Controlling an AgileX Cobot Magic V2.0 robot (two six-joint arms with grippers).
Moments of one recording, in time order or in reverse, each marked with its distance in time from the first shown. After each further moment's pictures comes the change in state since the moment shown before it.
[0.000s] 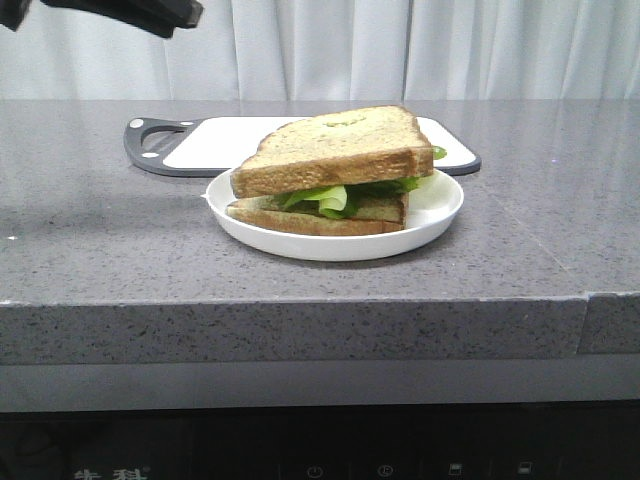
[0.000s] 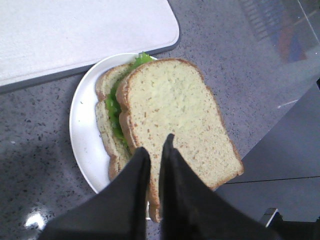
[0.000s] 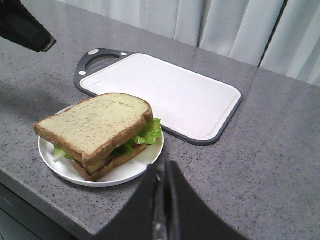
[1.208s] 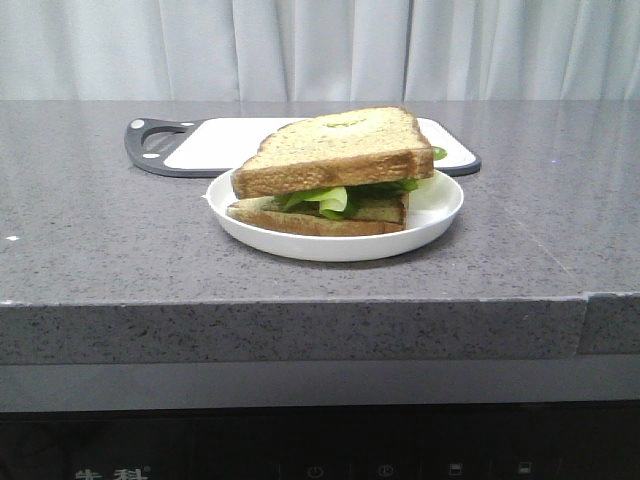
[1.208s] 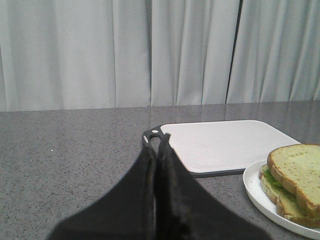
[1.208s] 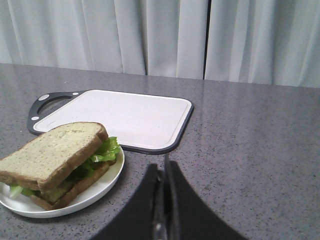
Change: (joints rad) left arm 0.007 -1.362 0.976 0.404 -0.842 -0.050; right arm -0.152 -0.222 0.200 0.009 -0.151 0.153
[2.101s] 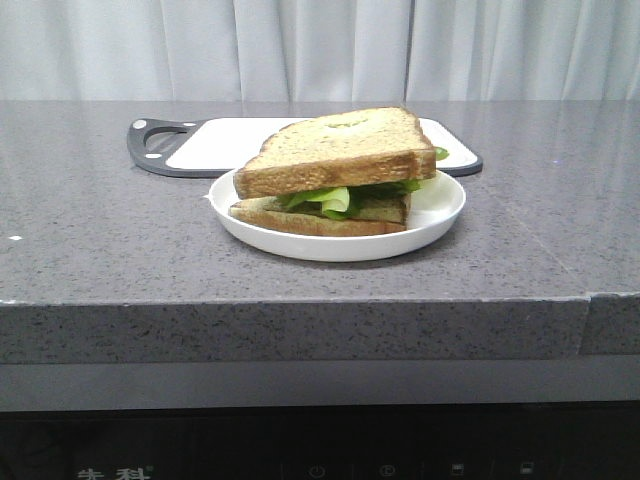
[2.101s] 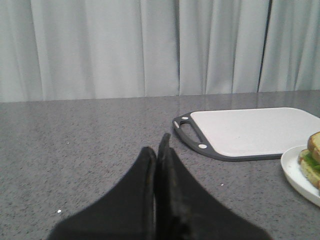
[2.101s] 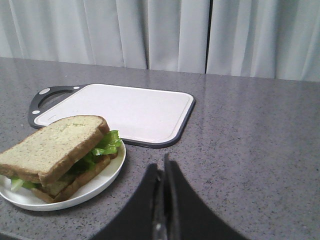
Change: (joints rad) left arm 0.036 -0.077 0.081 0.578 -0.002 -0.534; right arm 0.000 0.000 0.011 0.000 0.008 0.000
